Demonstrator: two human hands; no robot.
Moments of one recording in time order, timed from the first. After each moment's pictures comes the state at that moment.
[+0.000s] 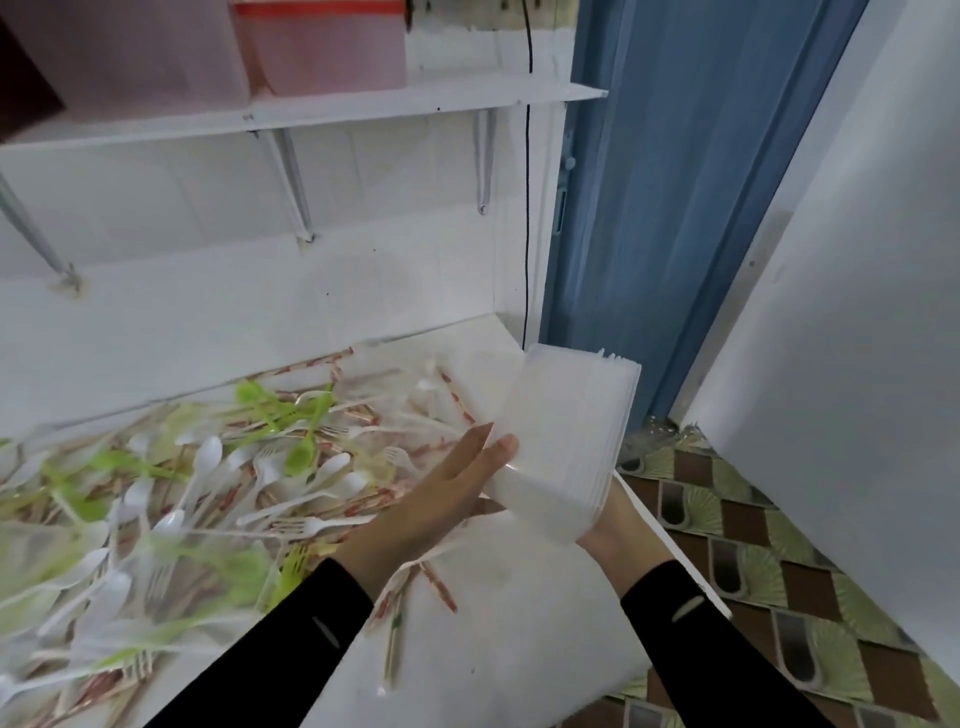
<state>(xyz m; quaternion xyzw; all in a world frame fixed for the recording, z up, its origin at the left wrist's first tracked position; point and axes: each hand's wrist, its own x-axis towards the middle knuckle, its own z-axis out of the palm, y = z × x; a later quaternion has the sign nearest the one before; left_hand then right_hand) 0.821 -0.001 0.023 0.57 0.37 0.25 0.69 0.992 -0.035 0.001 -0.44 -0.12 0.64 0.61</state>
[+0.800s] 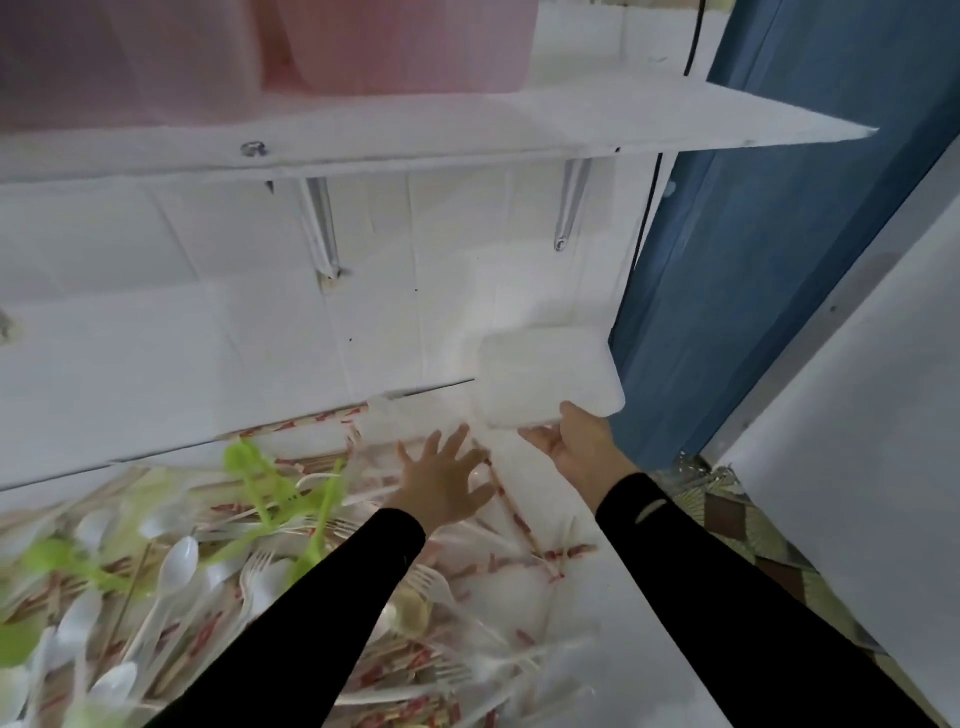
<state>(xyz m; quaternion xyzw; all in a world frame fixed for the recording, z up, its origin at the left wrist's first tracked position) 0.808 0.257 -0.081 0.83 0.53 -0.10 0.15 0.975 0.239 -0.013 -0.55 -0.05 0.55 0.62</state>
